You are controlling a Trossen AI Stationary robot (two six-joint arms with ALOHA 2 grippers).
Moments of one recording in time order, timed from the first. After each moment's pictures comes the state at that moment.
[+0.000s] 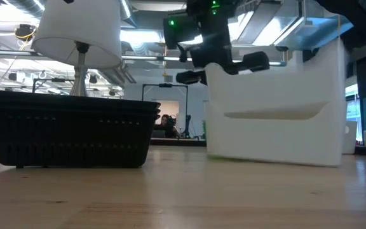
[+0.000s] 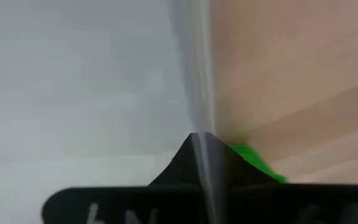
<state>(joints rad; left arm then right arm) -0.74 1.39 1.31 -1.22 -0.82 -1.39 -0.09 2.16 1.90 -1.38 0.06 -1.13</state>
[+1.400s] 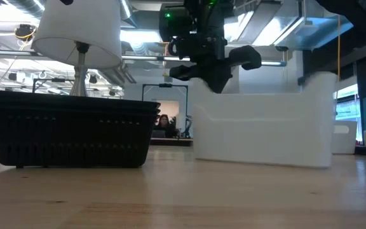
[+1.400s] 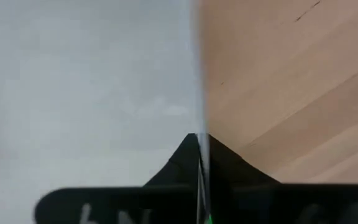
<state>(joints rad) -0.73 1.39 1.31 -1.22 -0.79 -1.38 -0.09 2.16 1.94 -1.31 -0.03 -0.98</state>
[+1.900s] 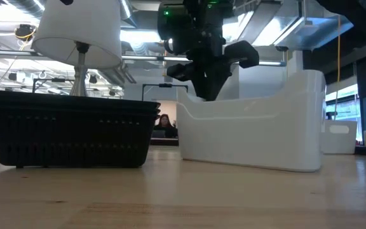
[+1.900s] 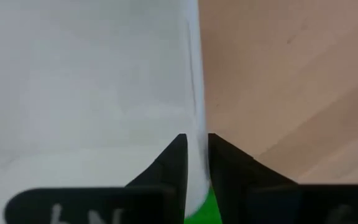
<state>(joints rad) -0.73 1.39 1.31 -1.22 -0.79 -1.38 -0.08 2.16 1.94 -1.28 -0.10 -0.92</state>
